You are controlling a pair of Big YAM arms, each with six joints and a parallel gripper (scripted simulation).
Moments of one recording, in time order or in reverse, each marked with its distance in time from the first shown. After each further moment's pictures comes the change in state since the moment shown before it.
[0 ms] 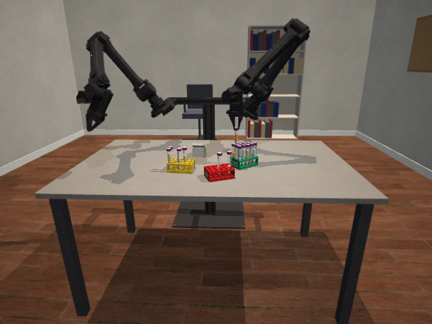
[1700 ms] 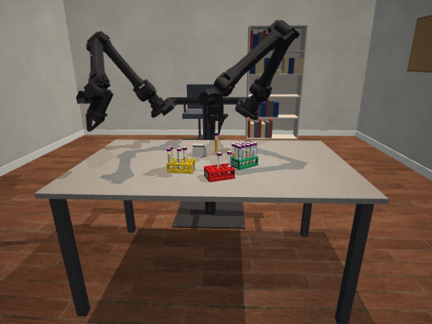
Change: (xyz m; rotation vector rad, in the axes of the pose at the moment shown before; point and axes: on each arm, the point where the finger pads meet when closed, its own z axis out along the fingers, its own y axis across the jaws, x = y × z) left arm -0.130 -0.082 0.000 0.006 -0.012 -0.011; right arm 0.000 0.000 0.000 0.000 0.000 0.000
